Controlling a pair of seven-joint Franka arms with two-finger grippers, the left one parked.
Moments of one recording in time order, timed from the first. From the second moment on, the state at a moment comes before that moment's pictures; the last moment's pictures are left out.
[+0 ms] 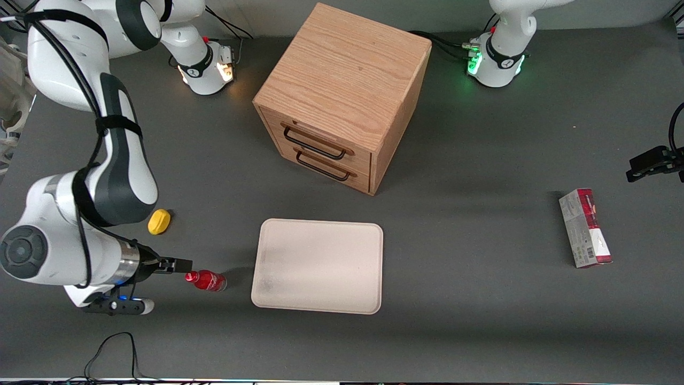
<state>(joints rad) 0.11 0.78 0.05 -0.98 0.00 1.70 0.22</state>
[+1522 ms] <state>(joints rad) 0.14 0.84 0.05 -1.05 -0.06 1.85 0.23</state>
